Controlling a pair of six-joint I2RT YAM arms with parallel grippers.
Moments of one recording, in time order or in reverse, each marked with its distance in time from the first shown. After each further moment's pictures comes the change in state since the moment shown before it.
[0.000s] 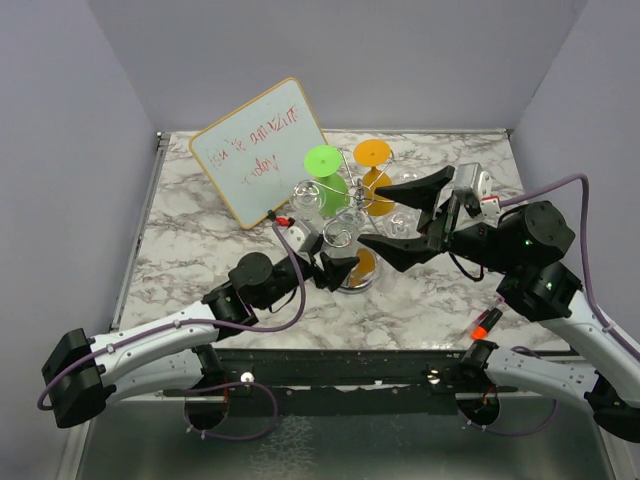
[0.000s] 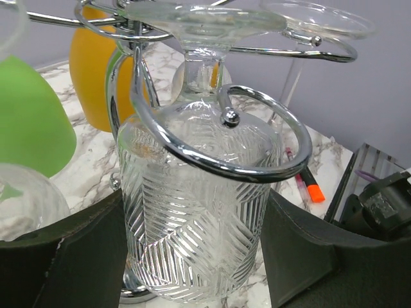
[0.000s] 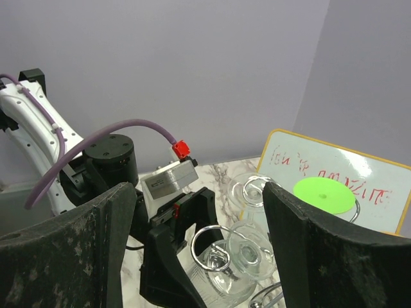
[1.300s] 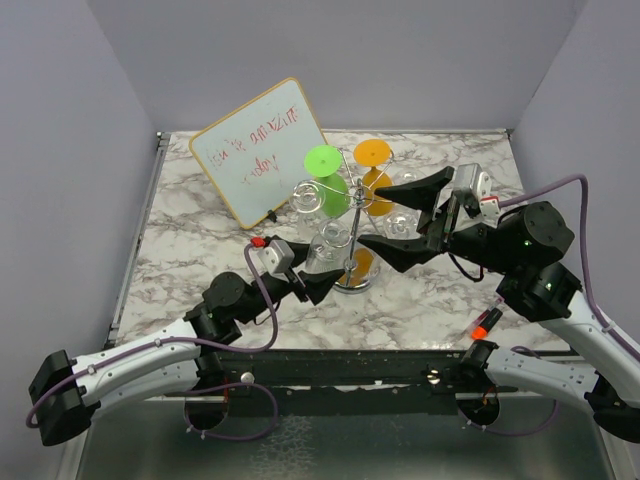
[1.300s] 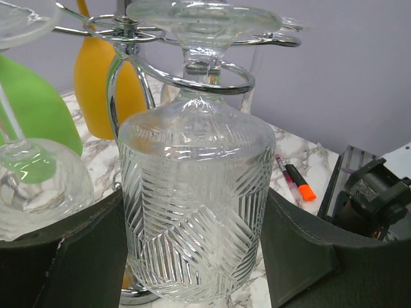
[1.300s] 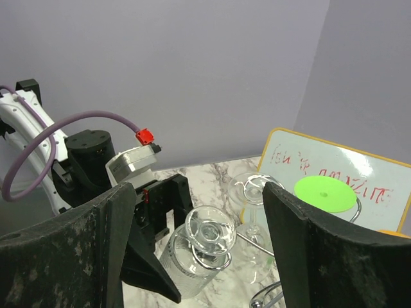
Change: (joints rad) left arm 0.000 -0.196 -0.160 0.092 0.032 0.060; right arm 0.000 -0.003 -0.006 0.000 0.000 0.003
